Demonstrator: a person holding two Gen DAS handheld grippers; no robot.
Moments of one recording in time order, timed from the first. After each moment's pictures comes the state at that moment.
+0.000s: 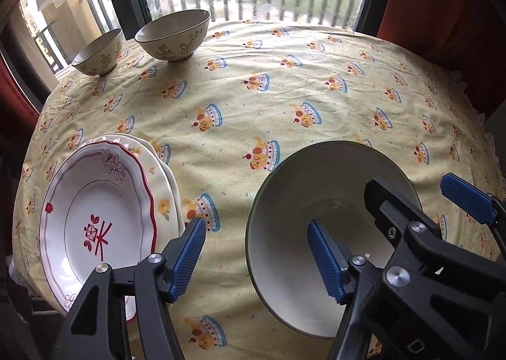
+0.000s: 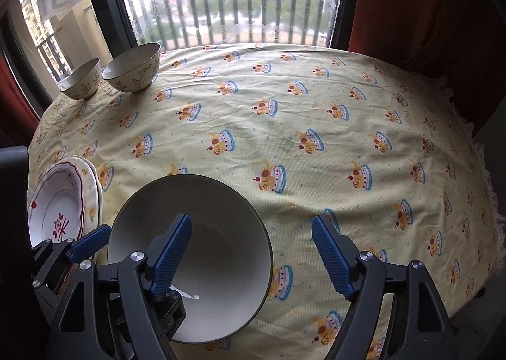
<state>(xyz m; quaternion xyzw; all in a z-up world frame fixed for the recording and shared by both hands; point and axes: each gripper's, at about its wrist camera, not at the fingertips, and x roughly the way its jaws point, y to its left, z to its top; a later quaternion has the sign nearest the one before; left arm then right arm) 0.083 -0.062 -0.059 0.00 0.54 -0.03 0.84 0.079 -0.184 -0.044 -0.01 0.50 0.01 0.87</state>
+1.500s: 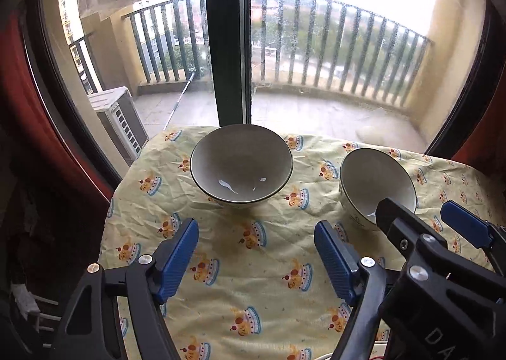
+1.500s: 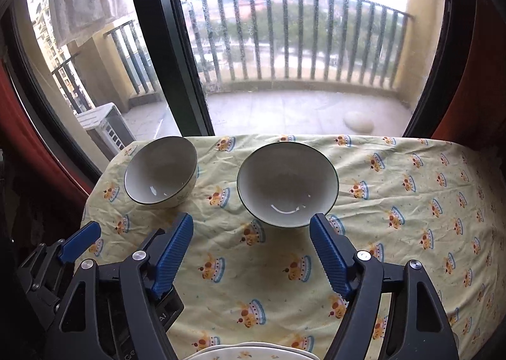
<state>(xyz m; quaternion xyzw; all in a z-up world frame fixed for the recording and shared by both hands) 0.263 0.222 0.009 -0.03 0.44 0.03 0.90 0.269 0.081 0.018 0.02 0.44 0.04 0.90</state>
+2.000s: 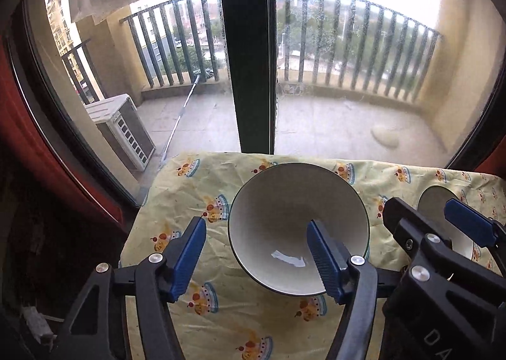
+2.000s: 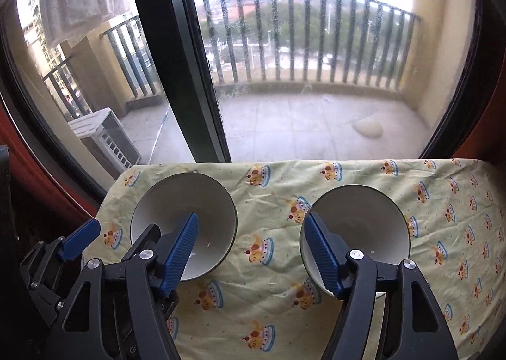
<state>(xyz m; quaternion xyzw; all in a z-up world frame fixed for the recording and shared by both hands) 0.351 0.271 -0.022 0.00 0.45 0.04 0.89 0.360 0.147 -0.009 0.02 0.44 0.03 0.90</state>
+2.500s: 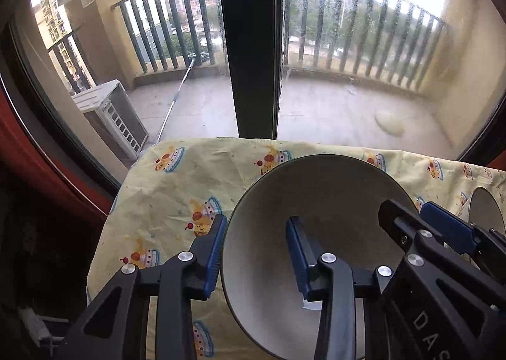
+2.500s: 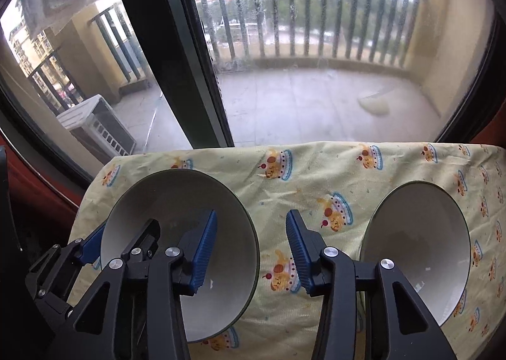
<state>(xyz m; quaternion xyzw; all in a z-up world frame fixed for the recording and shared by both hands) 0.390 0.280 -0.068 -0.01 0.48 0.03 0.88 0.413 0.169 -0.068 0.04 0.49 0.02 0.87</state>
